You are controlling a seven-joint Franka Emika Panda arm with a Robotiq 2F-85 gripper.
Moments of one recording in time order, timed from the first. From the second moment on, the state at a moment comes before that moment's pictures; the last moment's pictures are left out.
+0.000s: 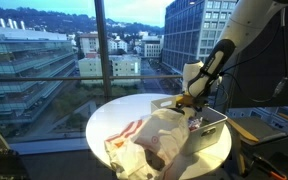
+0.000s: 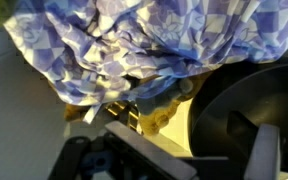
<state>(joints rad) 0.08 0.51 -0.17 -2.17 -0.39 2.81 1.16</state>
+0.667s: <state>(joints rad) 0.13 0.68 -0.26 -2.04 -0.28 2.79 1.12</state>
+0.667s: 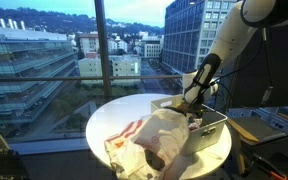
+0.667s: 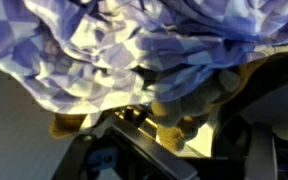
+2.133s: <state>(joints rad) 0.26 0.61 -0.32 -2.08 -0.22 2.77 1.10</state>
